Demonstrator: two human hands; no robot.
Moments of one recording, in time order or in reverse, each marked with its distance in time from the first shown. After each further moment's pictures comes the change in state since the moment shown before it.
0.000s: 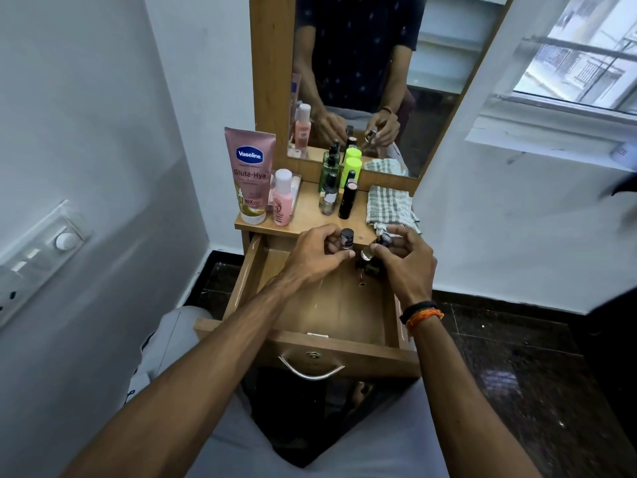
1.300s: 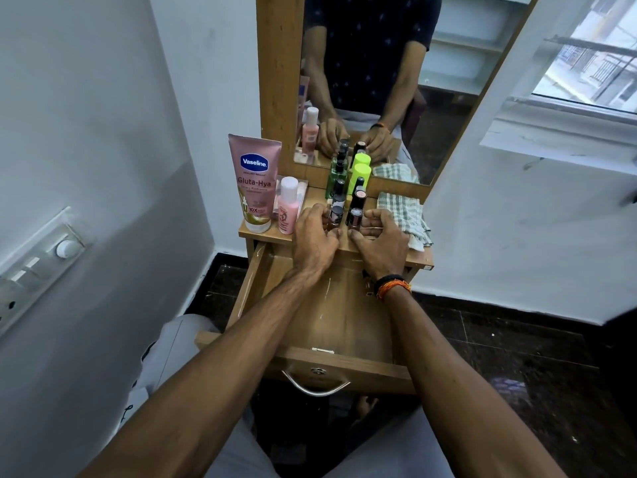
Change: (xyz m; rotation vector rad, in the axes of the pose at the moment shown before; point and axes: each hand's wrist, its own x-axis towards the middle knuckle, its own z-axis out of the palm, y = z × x) left_hand 0.046 -0.008 0.004 0.104 0.394 -0.081; right_hand 0.048 0.000 0.071 -0.191 -0.018 -0.170
